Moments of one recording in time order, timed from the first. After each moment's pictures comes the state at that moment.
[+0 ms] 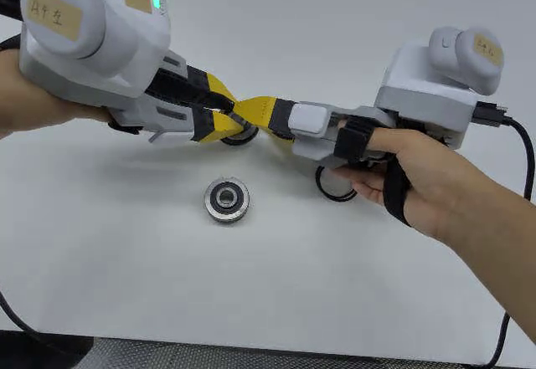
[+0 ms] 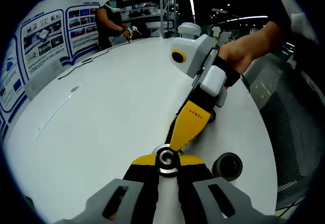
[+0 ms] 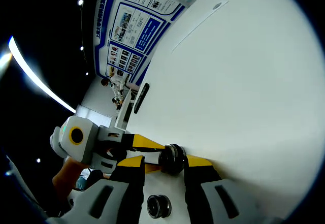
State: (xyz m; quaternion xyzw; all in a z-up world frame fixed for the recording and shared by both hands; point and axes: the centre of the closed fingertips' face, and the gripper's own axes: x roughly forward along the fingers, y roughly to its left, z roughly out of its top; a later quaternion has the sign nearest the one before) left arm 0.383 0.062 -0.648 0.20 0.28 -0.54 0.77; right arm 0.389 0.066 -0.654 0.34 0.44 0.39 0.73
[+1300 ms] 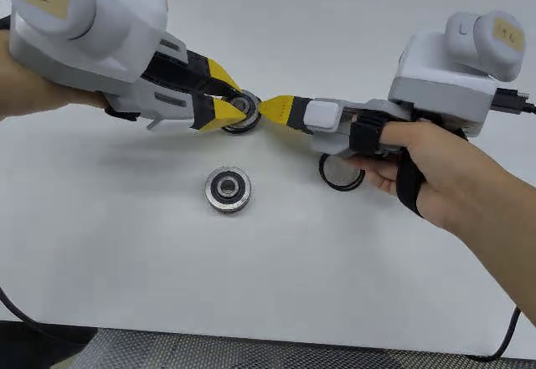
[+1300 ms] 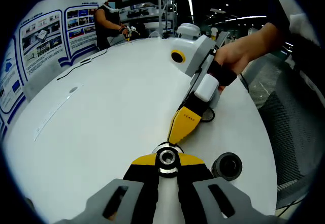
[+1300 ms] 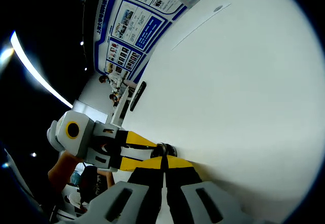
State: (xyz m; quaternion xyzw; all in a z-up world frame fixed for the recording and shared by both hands) left arm 0.389 0.070 -0.655 0.20 0.28 -0.55 0.76; right arm 0.390 0.055 -0.661 0.31 0.44 0.39 0.74
